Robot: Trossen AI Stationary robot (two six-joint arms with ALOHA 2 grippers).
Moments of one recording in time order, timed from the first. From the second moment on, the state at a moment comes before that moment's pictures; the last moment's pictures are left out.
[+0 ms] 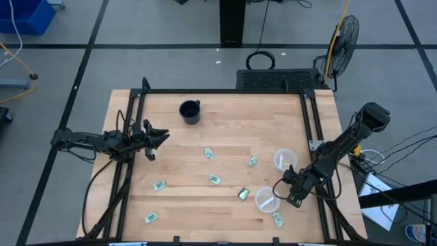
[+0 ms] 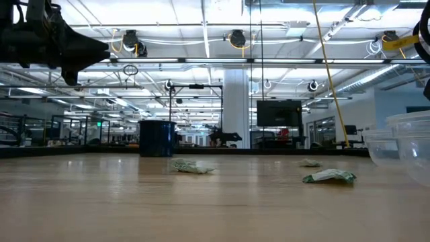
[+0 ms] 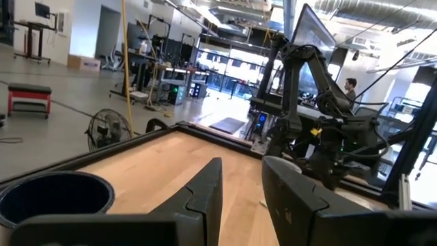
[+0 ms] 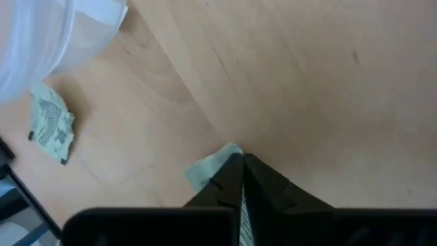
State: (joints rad) left arm -0.16 0.09 0.01 0.21 -0.43 -0.21; right arm 0.79 1.24 0.36 -0.43 -0.11 1.40
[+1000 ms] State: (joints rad) left arm -0.16 0.09 0.01 0.48 -0.43 -0.13; right arm 0.79 1.13 0.36 -0.37 -0.06 1.09
